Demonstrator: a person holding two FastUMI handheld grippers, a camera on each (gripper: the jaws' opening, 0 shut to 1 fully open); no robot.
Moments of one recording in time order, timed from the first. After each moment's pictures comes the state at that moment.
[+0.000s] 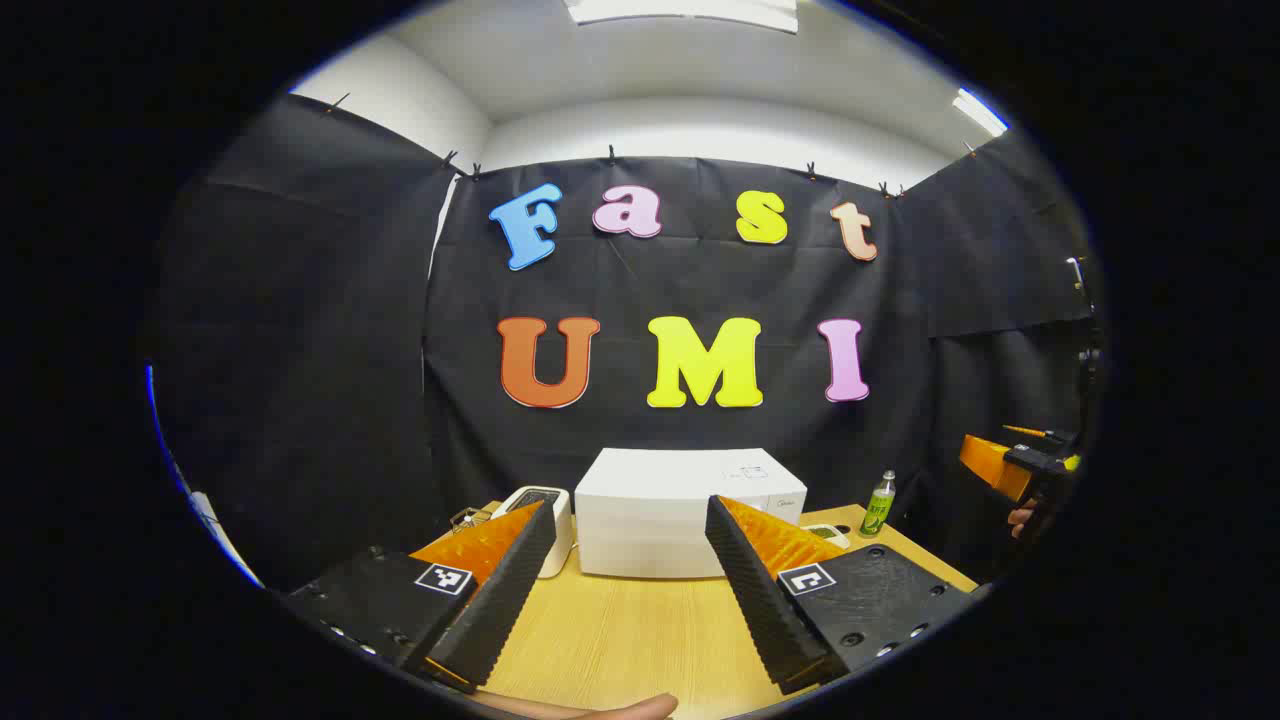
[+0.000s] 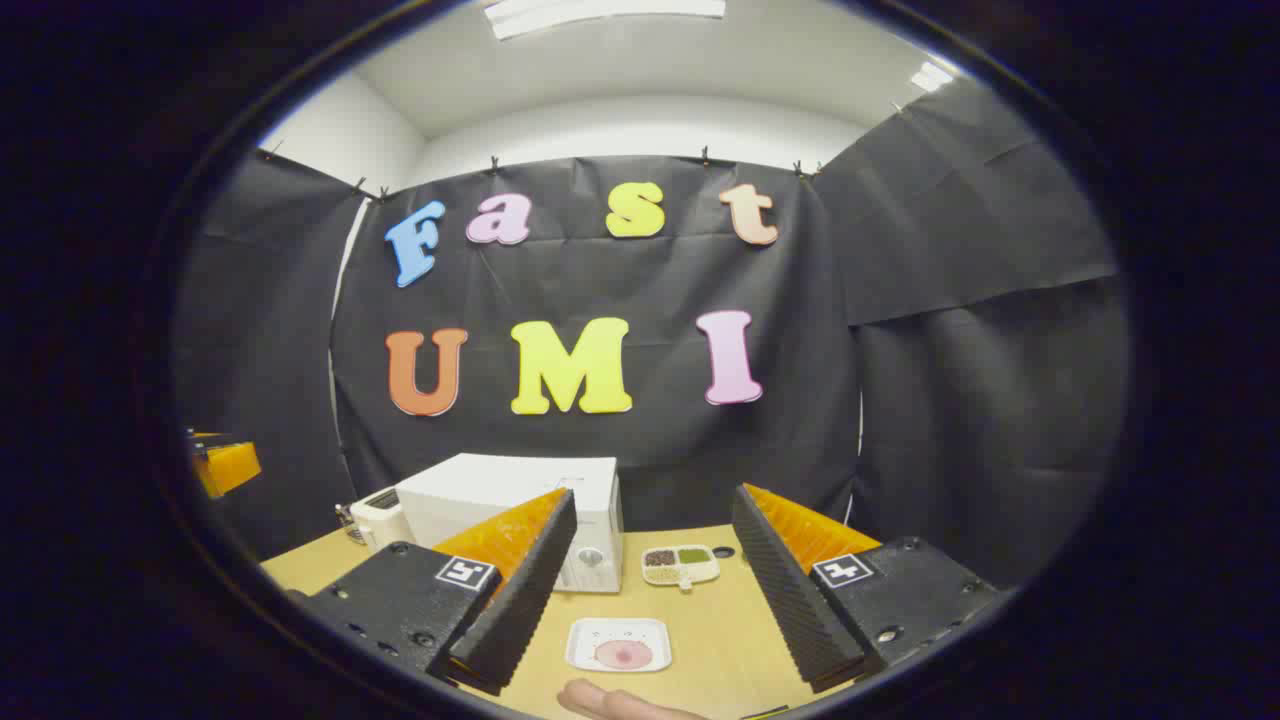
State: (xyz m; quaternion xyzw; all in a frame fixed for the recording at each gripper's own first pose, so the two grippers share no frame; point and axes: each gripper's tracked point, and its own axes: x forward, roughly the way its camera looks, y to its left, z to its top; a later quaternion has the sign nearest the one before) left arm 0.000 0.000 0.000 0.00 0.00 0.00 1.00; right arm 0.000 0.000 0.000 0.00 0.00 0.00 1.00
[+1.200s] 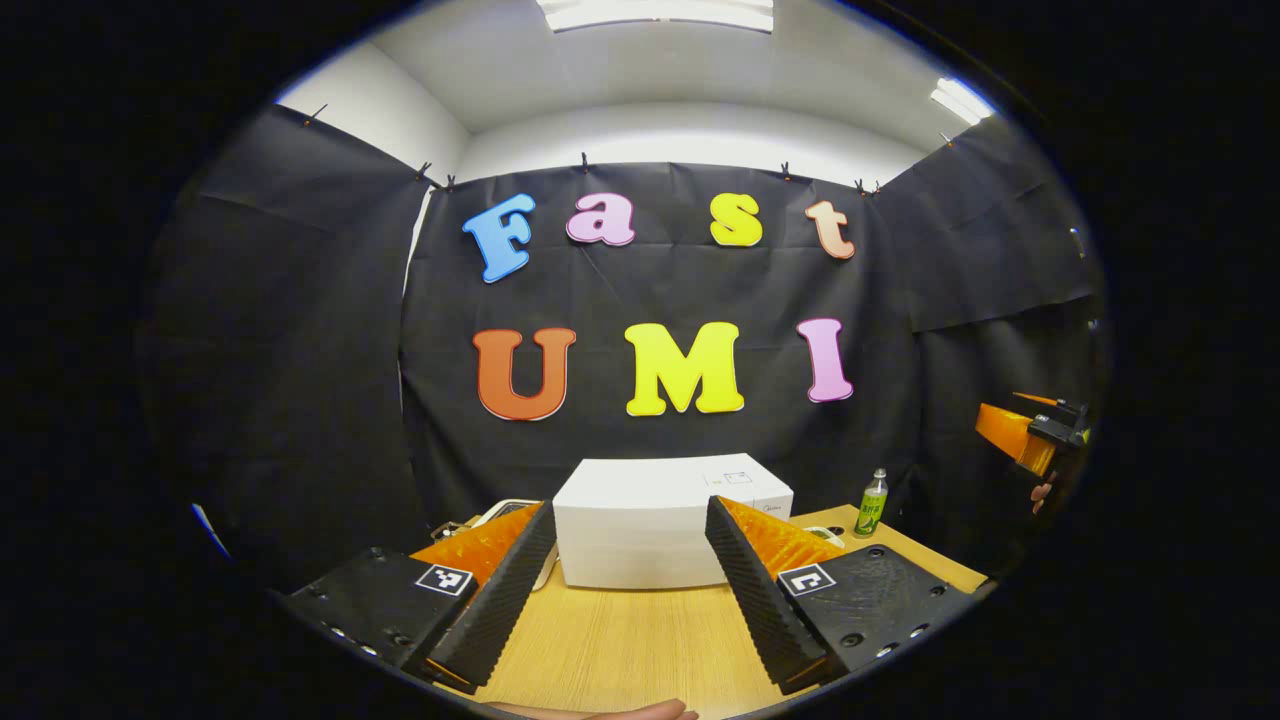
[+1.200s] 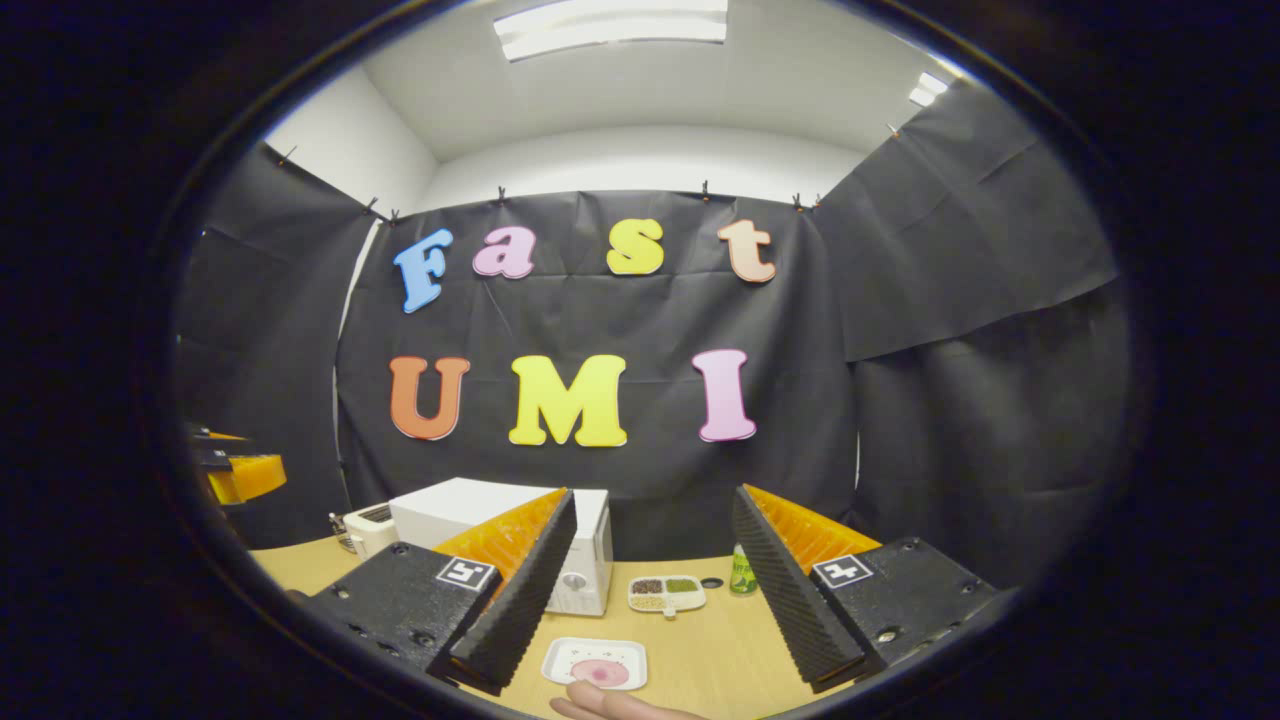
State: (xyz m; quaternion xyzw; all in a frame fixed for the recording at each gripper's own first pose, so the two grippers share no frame) left arm 0.028 -0.031 -0.011 0.02 -0.01 -0.02 1.00; right arm -0.001 -0.041 0.013 -0.01 -0.06 0.00 1.00
